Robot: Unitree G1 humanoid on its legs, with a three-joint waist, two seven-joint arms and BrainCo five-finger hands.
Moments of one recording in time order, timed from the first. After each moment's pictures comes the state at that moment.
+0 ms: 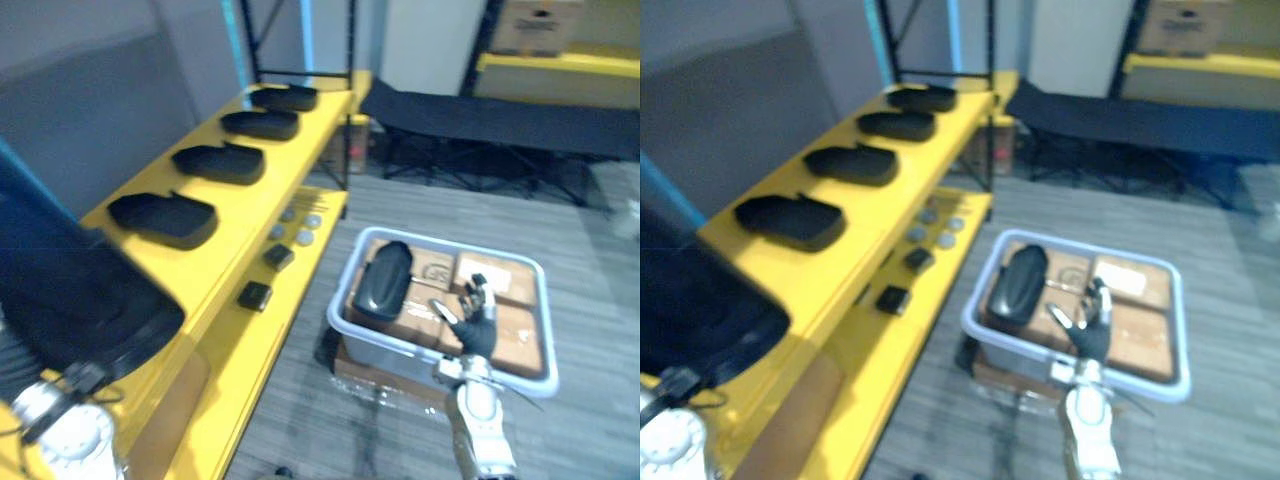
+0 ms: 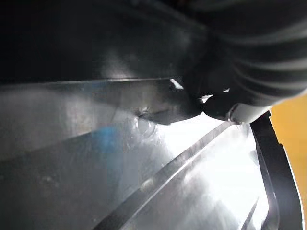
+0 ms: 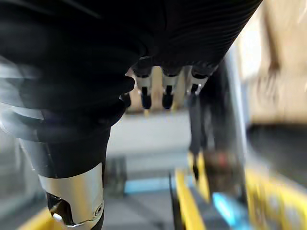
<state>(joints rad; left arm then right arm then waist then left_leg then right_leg) 0.34 0.11 0.66 -0.31 -0.05 -0.37 0.57 0.05 -0.07 0.05 0.19 0.13 -0.38 -0.28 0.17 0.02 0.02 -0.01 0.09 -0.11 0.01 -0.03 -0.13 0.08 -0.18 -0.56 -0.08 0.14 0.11</state>
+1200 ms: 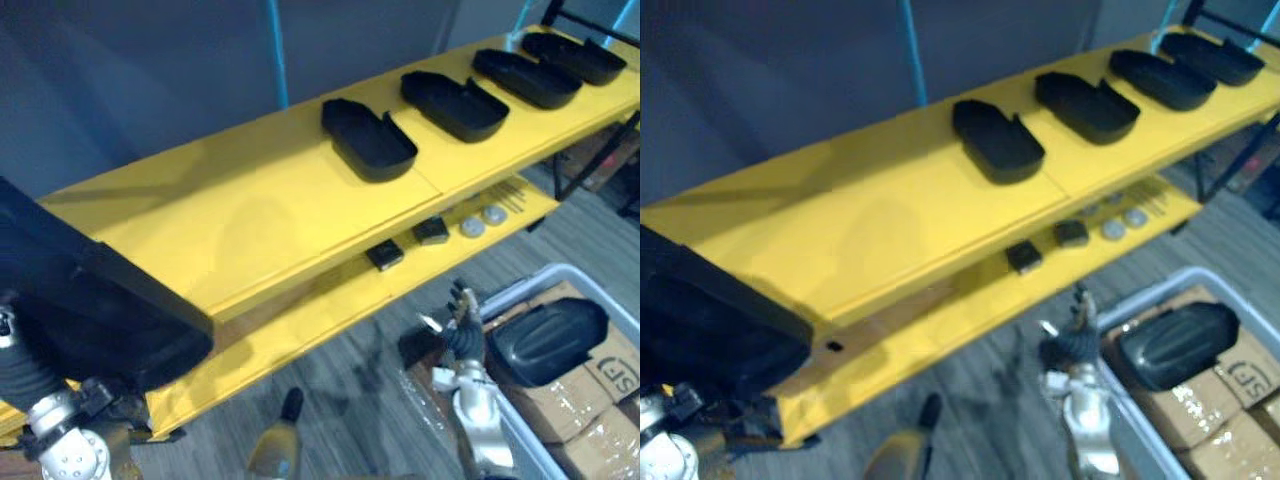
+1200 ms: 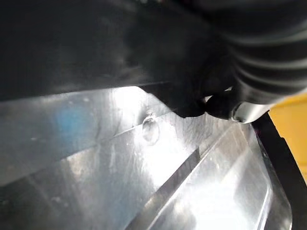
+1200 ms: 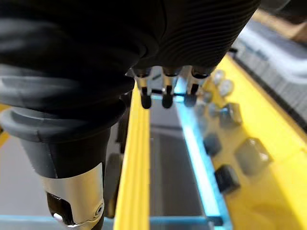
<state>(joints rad) 0.36 0.07 0.46 -0.41 -0.31 -0.41 0.25 0.17 -0.11 -0.02 0.20 0.00 -0.35 -0.20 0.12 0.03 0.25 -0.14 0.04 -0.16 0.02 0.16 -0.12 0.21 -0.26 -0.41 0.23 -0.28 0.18</state>
